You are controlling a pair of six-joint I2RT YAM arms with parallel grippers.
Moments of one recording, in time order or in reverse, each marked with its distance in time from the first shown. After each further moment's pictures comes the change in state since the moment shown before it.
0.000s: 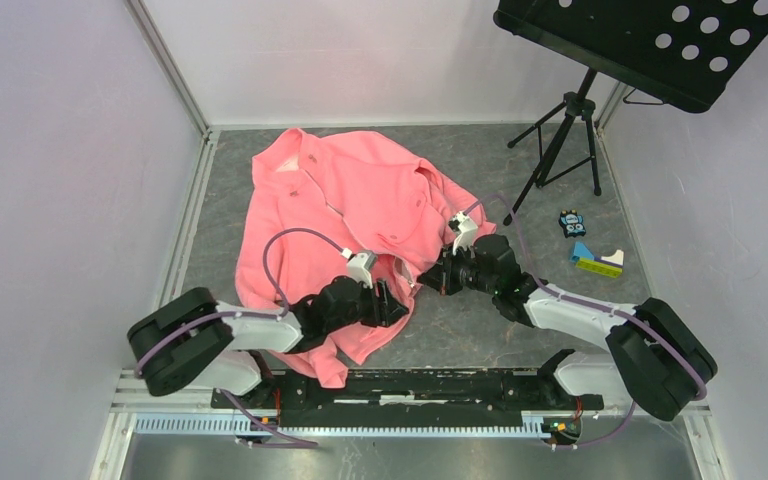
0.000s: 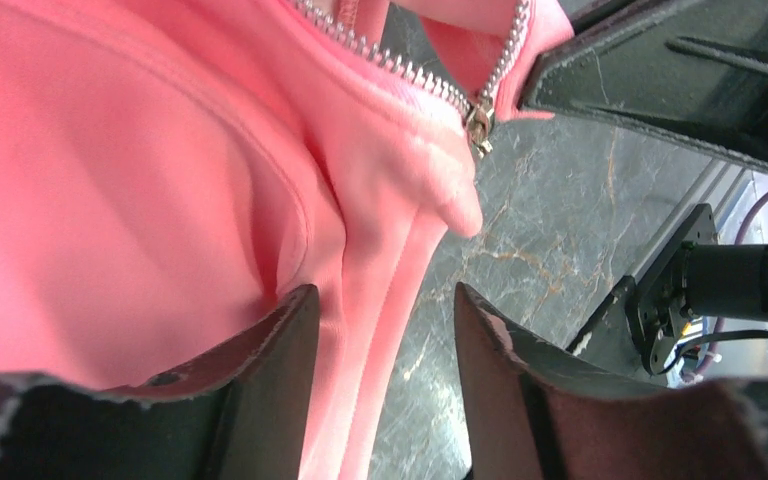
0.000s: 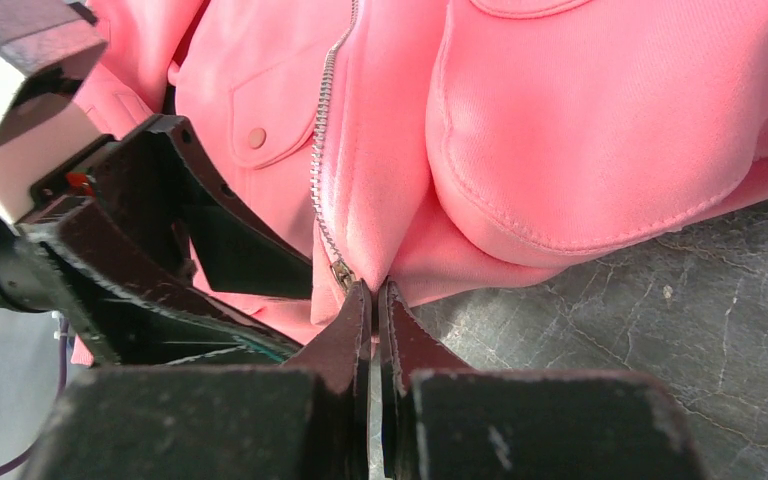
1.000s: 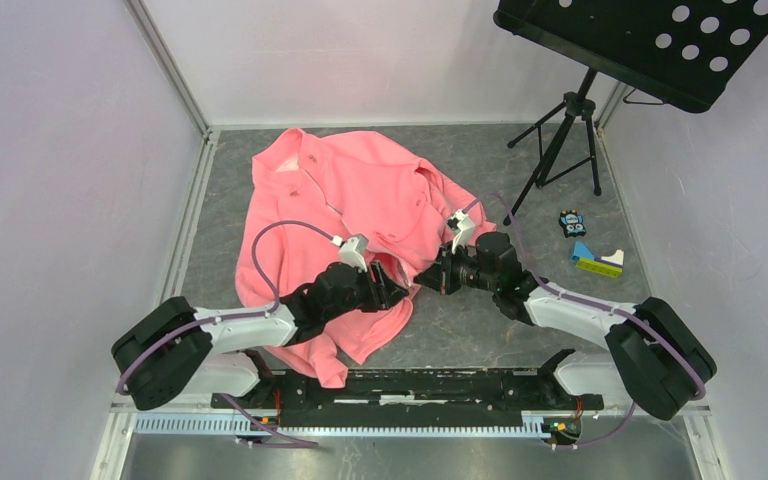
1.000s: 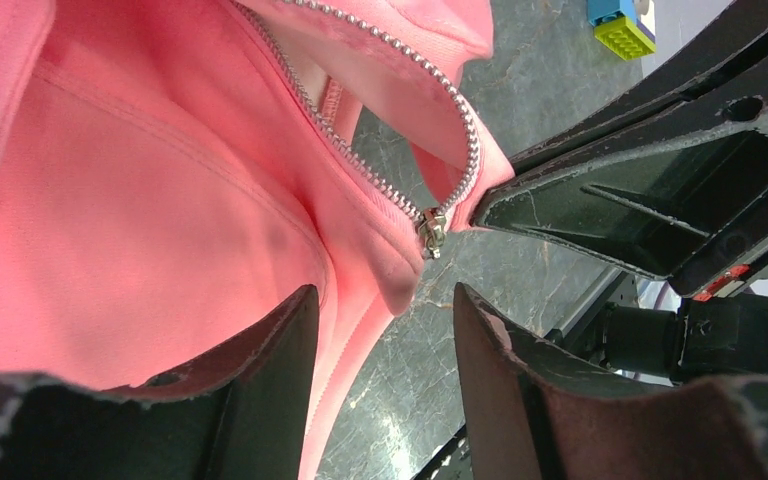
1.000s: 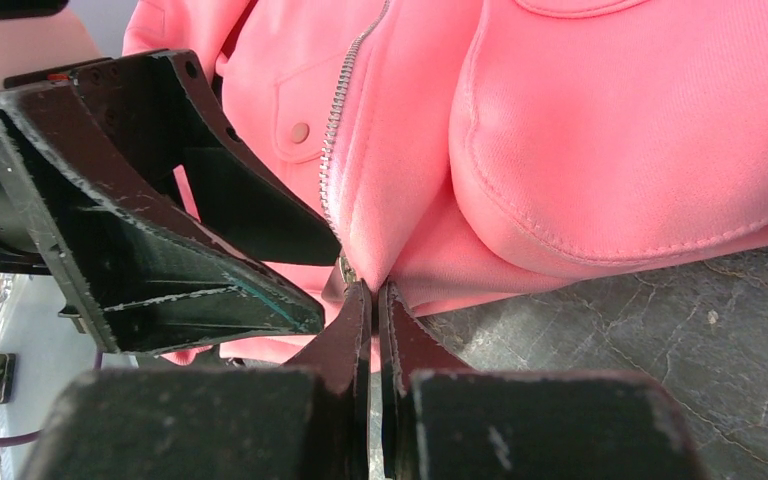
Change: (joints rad) left arm 0.055 -0.101 0.079 -0.140 -0.012 -0.102; right arm -0.011 0.005 0.008 0.027 -0.093 0.005
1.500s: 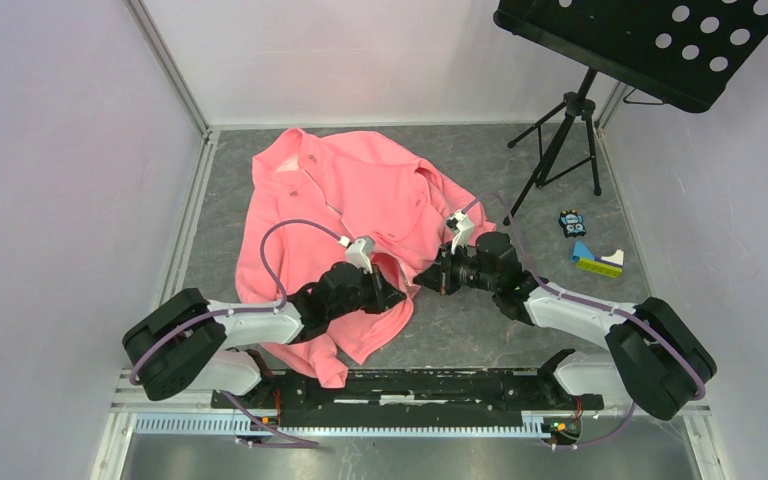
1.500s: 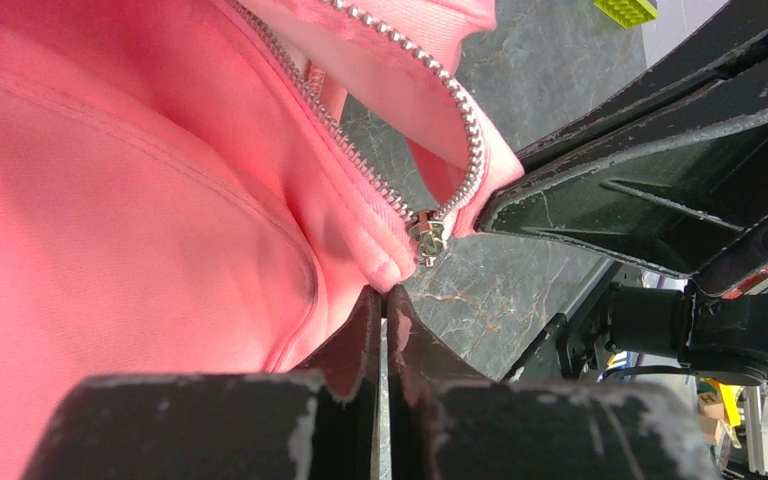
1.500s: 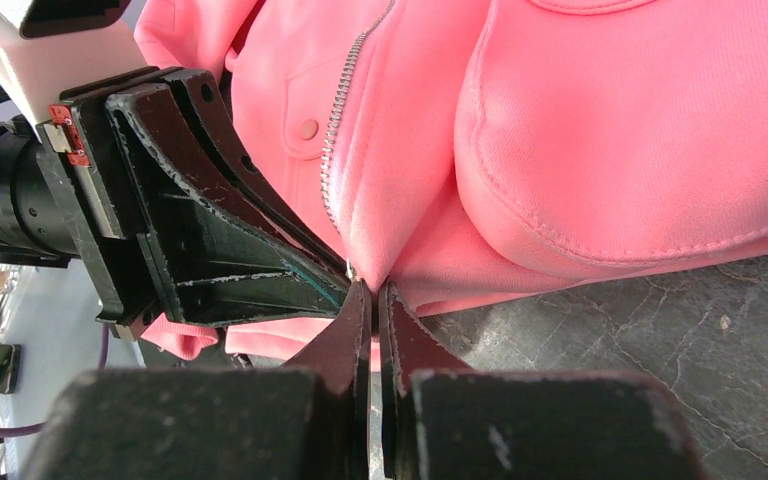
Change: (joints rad) left arm 0.001 0.078 0.006 0.064 0.057 0.020; right arm 0.000 0.000 0.000 0.008 -0.019 -0.006
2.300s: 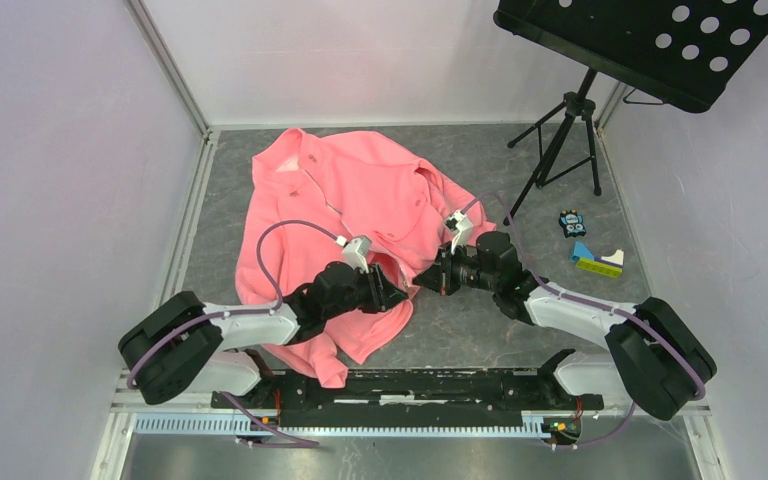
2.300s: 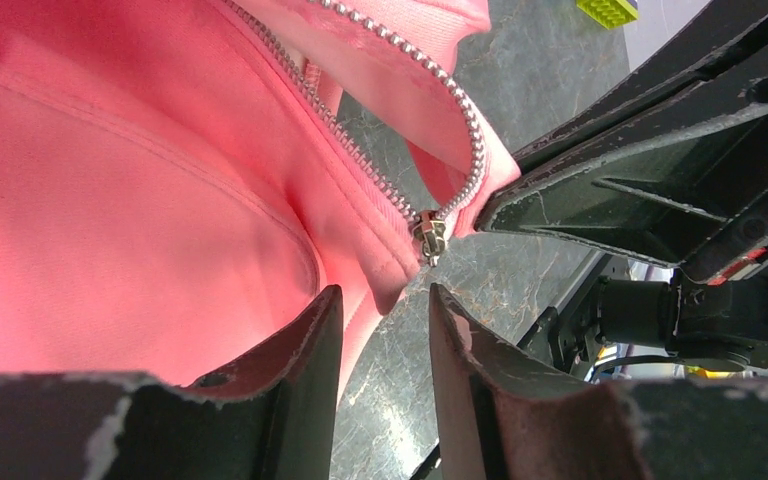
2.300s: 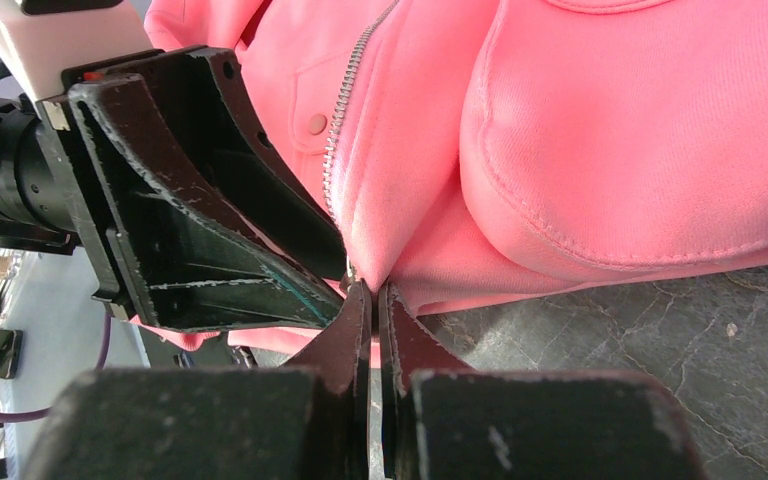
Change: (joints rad) left arm 0.026 -0.032 -0.029 0.026 0.040 0.010; right arm 0.000 0.000 0.002 0.002 -0.030 -0.013
